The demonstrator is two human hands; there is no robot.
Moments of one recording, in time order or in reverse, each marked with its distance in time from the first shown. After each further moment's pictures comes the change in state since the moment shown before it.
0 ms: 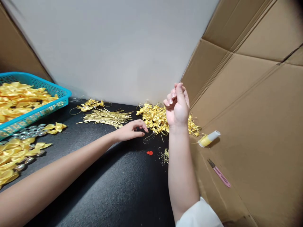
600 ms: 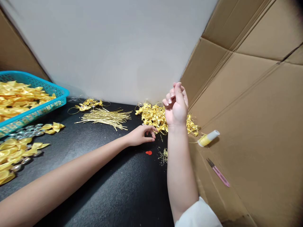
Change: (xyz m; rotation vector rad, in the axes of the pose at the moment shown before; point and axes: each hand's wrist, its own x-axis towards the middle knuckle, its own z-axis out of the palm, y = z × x) left_hand 0.018 0.003 0.040 -0.041 -0.076 0.008; right_hand 0.002 0.003 -0.003 -0.043 0.009 0.003
